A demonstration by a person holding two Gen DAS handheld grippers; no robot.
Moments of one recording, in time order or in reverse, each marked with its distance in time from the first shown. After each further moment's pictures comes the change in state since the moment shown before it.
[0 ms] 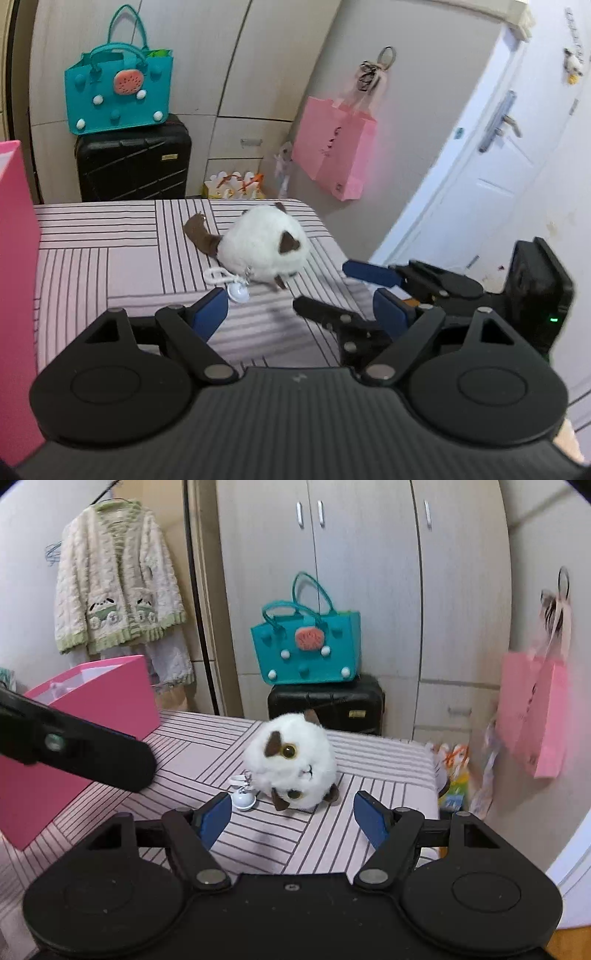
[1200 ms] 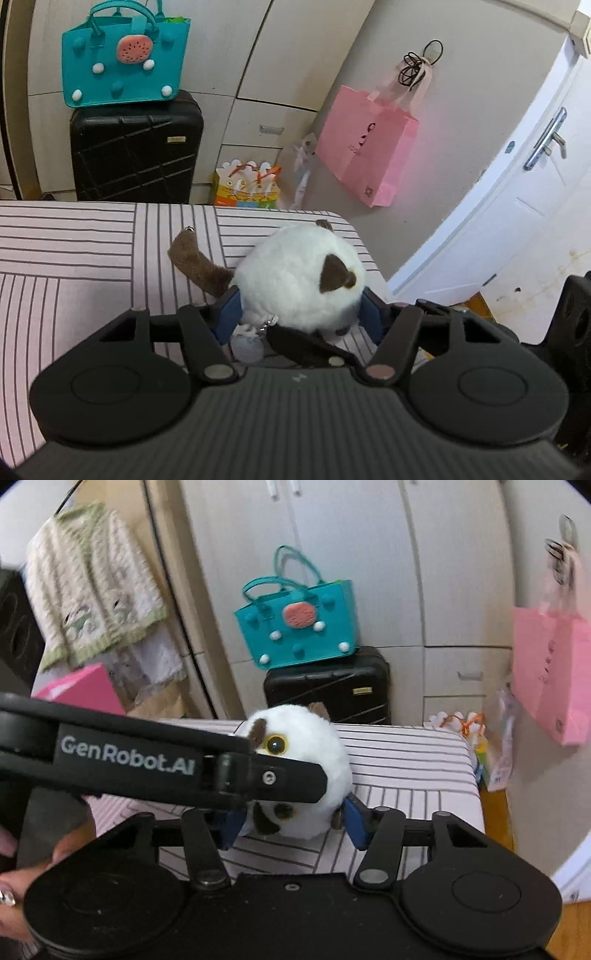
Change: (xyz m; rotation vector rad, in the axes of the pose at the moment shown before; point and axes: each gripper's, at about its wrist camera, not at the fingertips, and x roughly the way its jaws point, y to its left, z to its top) left arm 0.110 0.034 0.033 -0.097 0.026 0.046; right arm 0.064 -0.010 0.016 0.125 0.052 0.010
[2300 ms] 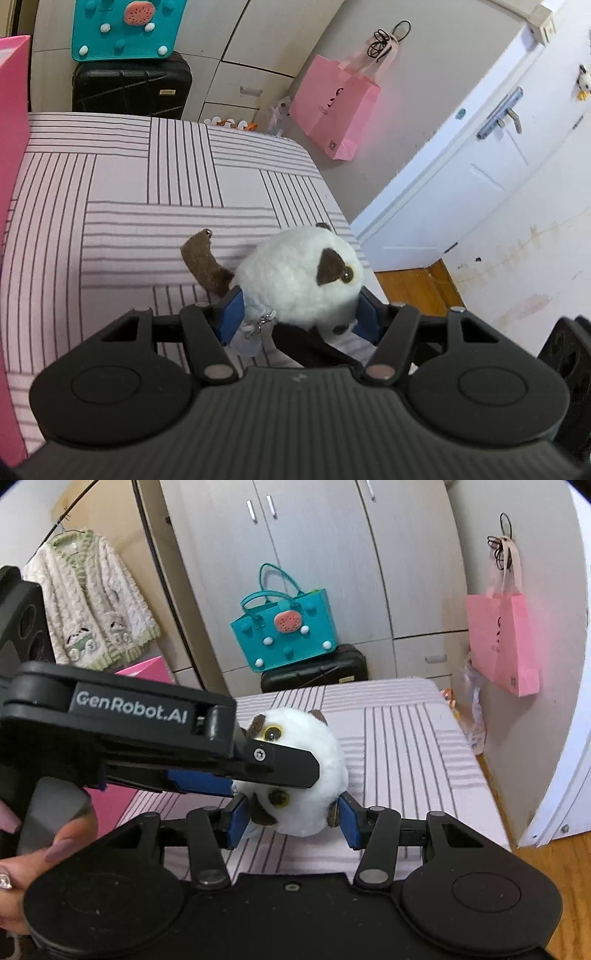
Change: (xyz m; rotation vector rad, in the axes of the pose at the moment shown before) left arm -0.098 -0.015 -0.074 -0.062 0.103 -0.110; right arm -0.108 0.072 -0.073 0.101 -0.045 -0.073
